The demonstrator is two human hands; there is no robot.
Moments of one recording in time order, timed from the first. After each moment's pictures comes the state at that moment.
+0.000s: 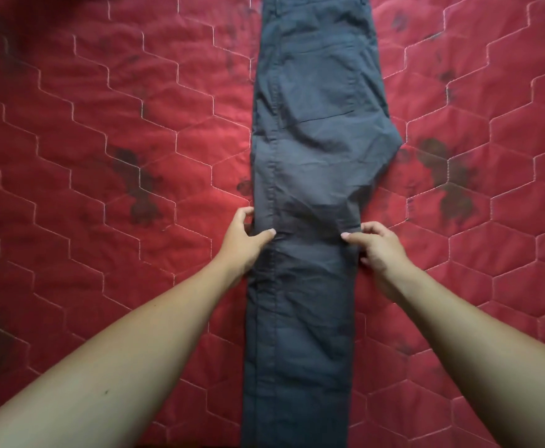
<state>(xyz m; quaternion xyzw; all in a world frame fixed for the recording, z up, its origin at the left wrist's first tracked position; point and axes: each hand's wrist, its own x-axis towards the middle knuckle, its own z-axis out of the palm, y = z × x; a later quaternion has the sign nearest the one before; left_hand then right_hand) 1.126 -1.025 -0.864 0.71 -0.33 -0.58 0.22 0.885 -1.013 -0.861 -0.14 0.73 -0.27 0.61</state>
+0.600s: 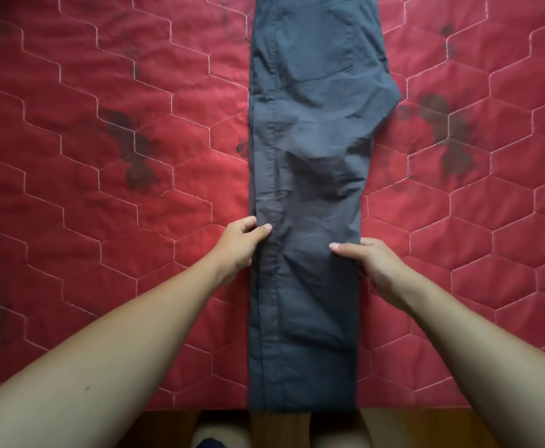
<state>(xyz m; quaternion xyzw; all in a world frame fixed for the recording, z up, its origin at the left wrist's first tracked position) 1.144 -0.959 -0.874 0.67 -0.26 -0.68 0.16 0.895 -0.926 -0.848 -0.15 0.65 -0.20 0.72</state>
